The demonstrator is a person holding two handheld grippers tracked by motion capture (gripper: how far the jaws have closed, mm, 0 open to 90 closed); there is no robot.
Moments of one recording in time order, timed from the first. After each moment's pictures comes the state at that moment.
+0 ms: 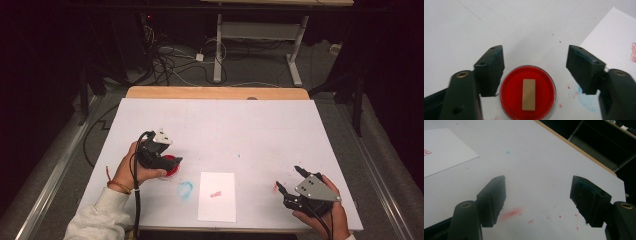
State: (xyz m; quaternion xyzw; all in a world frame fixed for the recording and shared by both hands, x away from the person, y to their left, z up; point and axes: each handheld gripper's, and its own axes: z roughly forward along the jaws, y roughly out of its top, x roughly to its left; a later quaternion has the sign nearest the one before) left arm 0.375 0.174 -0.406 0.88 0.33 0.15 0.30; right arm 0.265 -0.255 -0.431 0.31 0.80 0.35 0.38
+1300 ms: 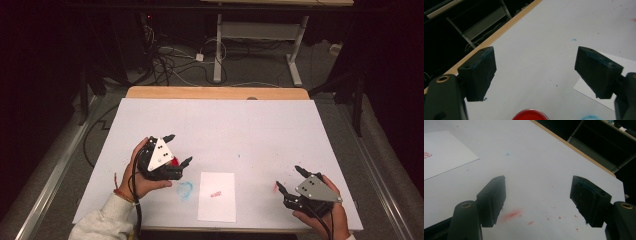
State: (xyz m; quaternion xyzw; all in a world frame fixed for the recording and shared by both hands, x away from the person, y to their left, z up) left arm 0.326 0.159 -0.400 0.82 0.23 0.31 0.42; right arm 0.264 -0.255 -0.430 0.31 0.79 0.36 0.38
